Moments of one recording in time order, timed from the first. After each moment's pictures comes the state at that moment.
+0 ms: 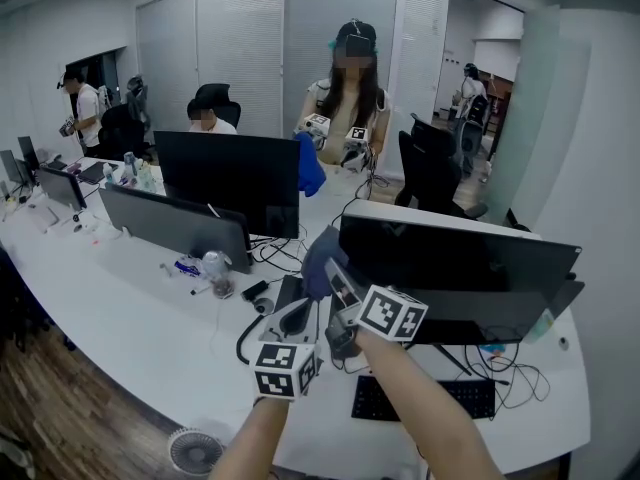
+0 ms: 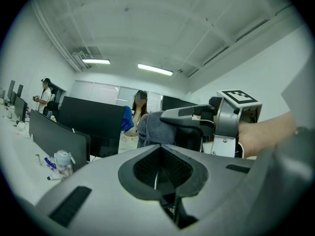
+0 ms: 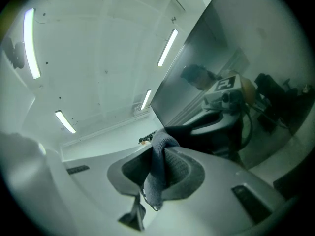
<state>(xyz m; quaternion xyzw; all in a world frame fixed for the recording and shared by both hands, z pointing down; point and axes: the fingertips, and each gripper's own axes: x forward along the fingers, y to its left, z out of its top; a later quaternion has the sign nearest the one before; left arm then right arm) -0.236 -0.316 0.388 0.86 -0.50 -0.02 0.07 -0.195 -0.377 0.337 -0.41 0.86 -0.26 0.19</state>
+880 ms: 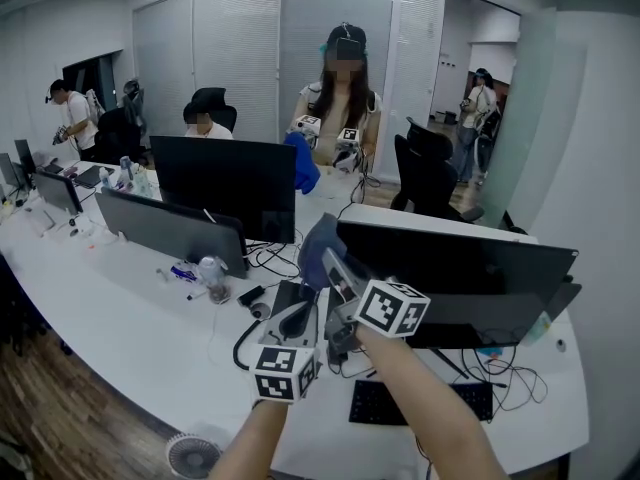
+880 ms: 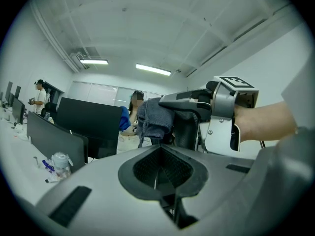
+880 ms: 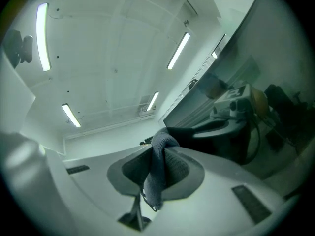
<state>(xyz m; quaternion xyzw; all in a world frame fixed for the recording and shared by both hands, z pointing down) -0.231 -0.320 0.385 0.87 -0.49 -0.01 0.06 -0.196 -0.381 0.298 -0.40 0.88 -0.20 0.19</state>
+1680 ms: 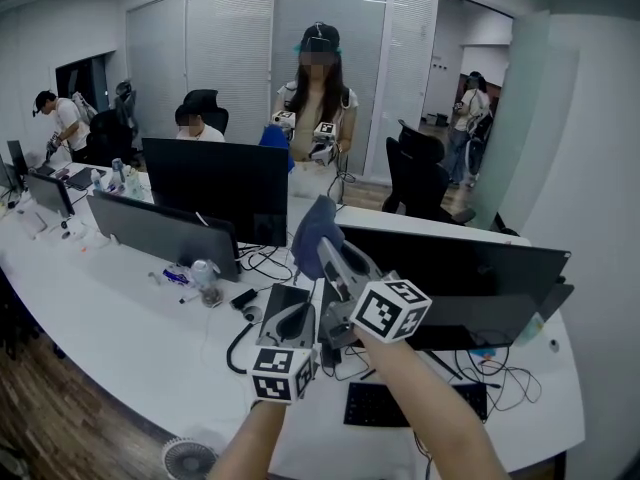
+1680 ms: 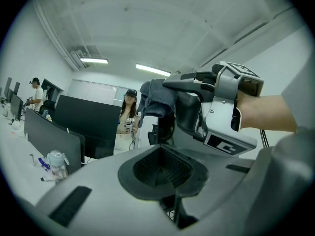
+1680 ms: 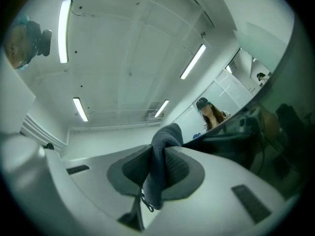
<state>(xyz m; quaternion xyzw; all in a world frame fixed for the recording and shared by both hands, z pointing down) -0.225 -0.325 0.385 0.87 -0.48 -0.02 0.07 -0.198 -0.368 0.251 -0.39 0.89 -0.10 0.20</state>
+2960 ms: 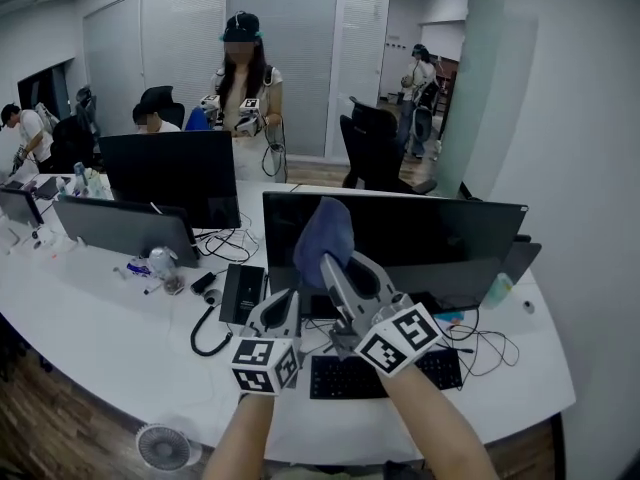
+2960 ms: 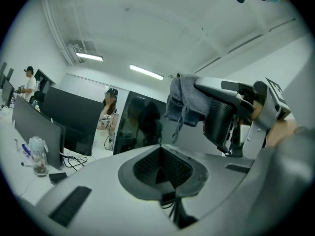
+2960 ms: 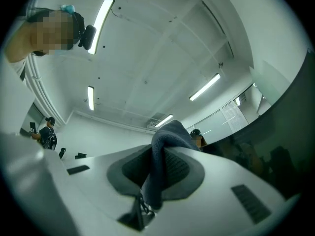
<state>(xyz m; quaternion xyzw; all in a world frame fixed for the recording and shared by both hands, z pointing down) -0.150 -0.278 0.384 0.90 -0.43 -0.06 0.07 -0.100 -0.245 0.254 -0.43 0.88 0.06 0.20</state>
